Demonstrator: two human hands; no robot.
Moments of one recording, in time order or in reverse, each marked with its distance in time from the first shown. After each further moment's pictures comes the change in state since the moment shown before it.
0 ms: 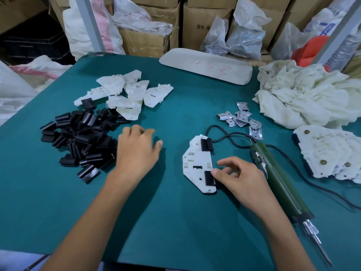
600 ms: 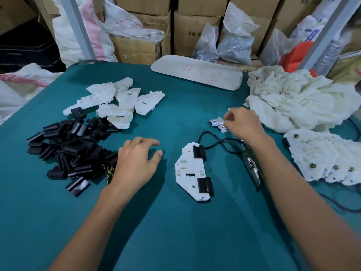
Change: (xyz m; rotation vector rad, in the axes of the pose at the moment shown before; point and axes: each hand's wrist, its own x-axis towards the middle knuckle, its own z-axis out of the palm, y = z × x) left_hand -0.004 0.010 0.005 -0.270 -0.028 0.056; right_hand 0.157 -0.035 -0.052 -0.577 0.119 -0.097
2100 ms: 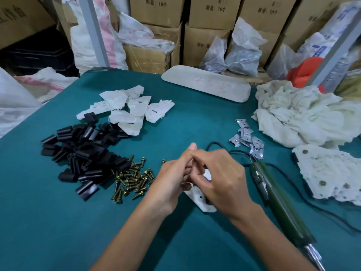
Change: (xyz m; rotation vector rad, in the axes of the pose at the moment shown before) left_hand -0.020 0.068 0.004 -1.309 -0.409 -0.377; right_hand -0.131 -0.071 0.046 0.225 0.784 -0.835
